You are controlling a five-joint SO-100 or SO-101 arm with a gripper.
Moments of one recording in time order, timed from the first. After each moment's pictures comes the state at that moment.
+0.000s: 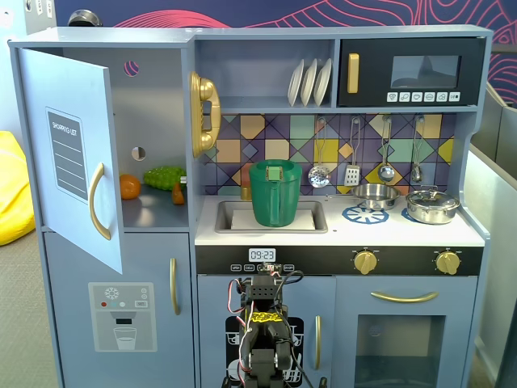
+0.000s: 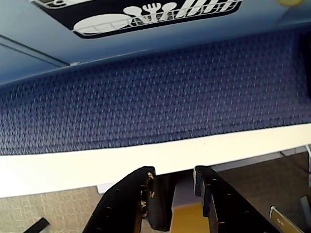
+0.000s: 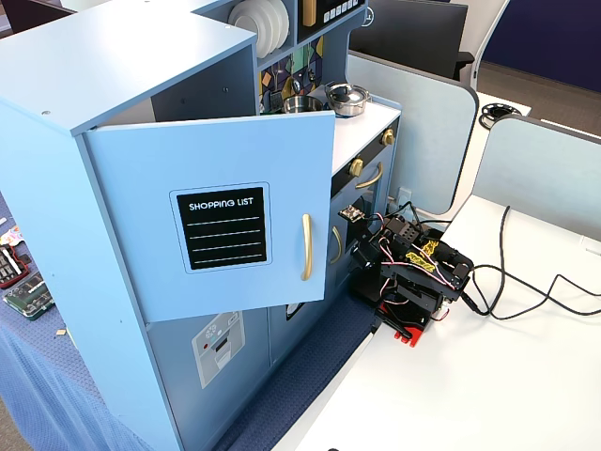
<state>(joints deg) -0.8 182.4 172.1 76.6 -84.2</state>
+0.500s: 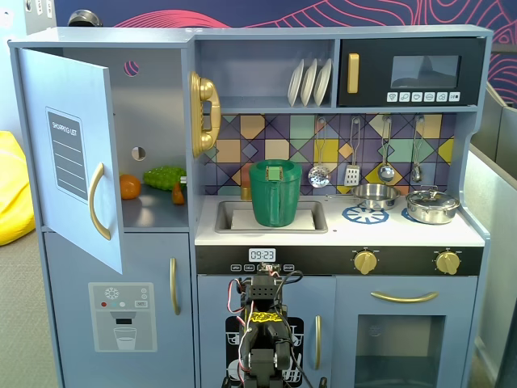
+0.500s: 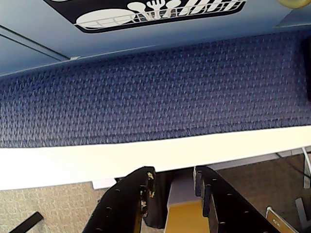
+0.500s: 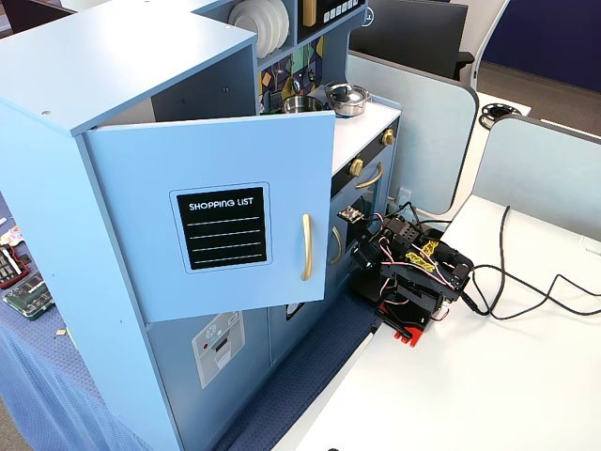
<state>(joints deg) -0.7 182.4 172.1 76.7 -86.2</state>
